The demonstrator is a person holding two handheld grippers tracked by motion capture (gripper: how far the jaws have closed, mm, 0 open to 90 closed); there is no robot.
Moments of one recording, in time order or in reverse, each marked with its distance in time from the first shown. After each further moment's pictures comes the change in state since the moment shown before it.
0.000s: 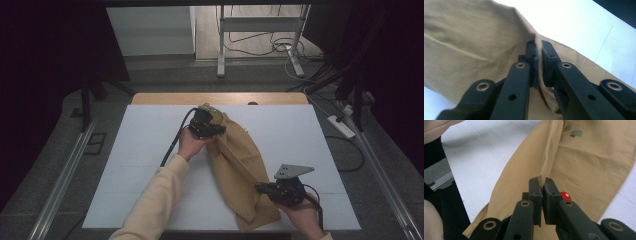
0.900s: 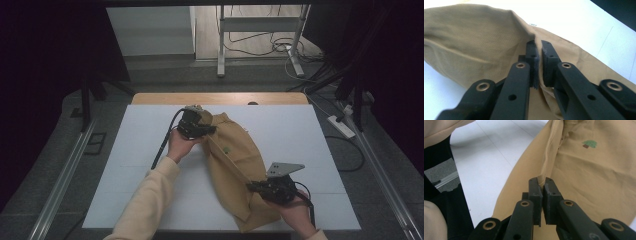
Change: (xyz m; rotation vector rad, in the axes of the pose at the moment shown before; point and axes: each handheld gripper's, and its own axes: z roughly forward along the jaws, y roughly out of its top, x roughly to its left) left arm 0.014 -0.016 -0.026 -0.029 0.009 -0.030; right arm 0.009 0.013 0.015 -0.011 0.048 -0.038
